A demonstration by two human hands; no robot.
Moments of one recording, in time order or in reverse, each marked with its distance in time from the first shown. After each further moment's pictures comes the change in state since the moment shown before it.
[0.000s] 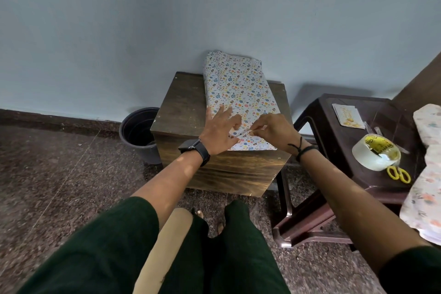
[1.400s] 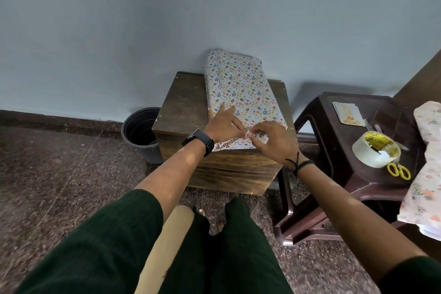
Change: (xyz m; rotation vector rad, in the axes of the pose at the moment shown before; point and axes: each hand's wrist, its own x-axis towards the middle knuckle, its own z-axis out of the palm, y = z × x) left_hand 0.010 0.023 -0.027 -0.413 -0.182 -0.276; right_hand -0.032 -0.007 0.021 -0.069 0.184 -0.022
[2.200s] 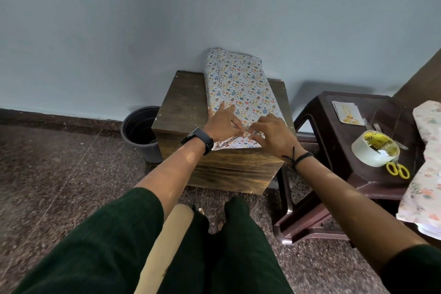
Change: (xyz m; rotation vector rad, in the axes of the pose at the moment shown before) left_hand 0.006 -0.007 0.002 0.034 0.010 0.019; right_hand 0.018 0.014 0.000 -0.221 -0.136 -0.148
